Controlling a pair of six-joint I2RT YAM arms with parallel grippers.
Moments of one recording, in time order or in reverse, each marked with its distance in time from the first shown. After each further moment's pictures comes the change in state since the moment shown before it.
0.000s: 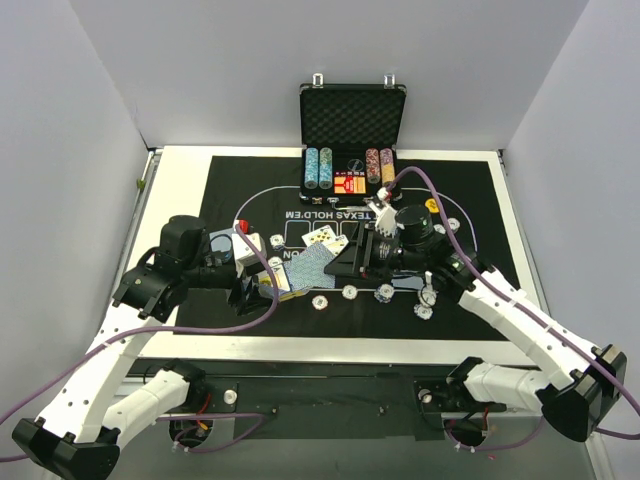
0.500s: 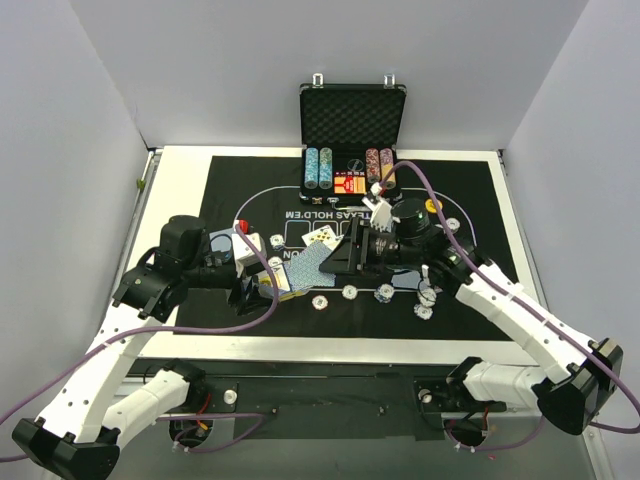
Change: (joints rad) left arm 0.000 0.000 0.000 0.000 0.000 0.002; right arm -0.008 0.038 0.067 -0.038 -0.026 -0.059
